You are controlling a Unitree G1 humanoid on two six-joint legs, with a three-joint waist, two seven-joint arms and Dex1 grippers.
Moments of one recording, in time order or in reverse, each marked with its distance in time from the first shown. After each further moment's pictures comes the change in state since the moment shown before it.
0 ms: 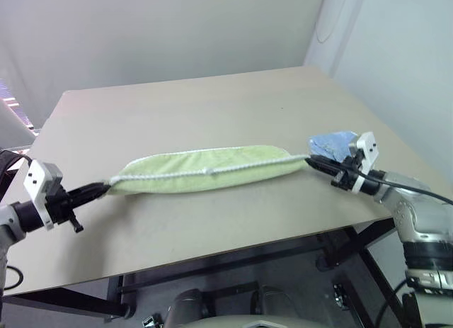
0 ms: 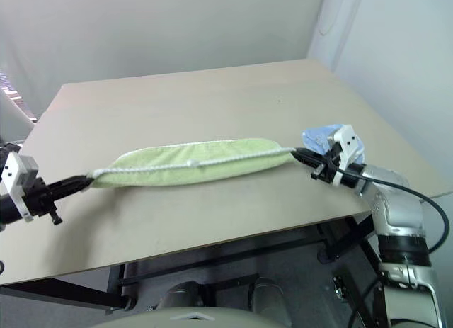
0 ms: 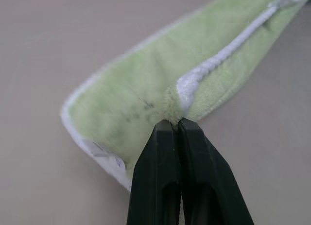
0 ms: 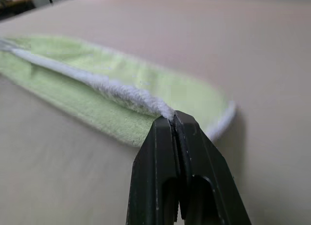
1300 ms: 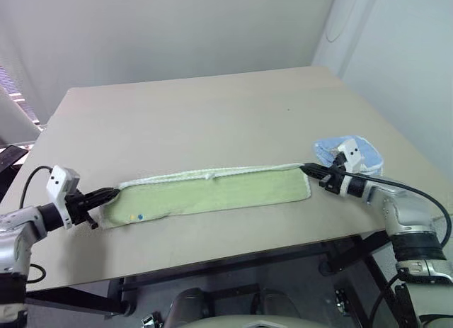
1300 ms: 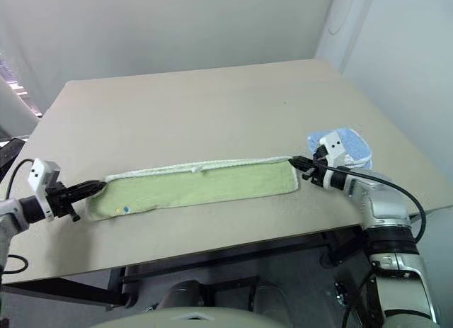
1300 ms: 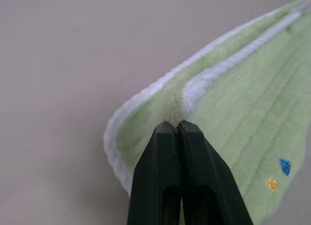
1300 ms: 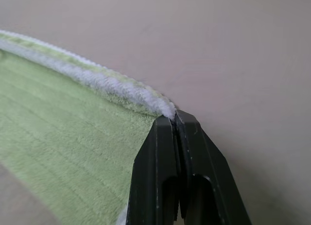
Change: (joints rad) left arm -0.338 -0.063 -0.204 0.418 0.106 -0.084 0.024; right arm -0.204 0.076 0.125 0.308 -0.121 -0.026 -0.127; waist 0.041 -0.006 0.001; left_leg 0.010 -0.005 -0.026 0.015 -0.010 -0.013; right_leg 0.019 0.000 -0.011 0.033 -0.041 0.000
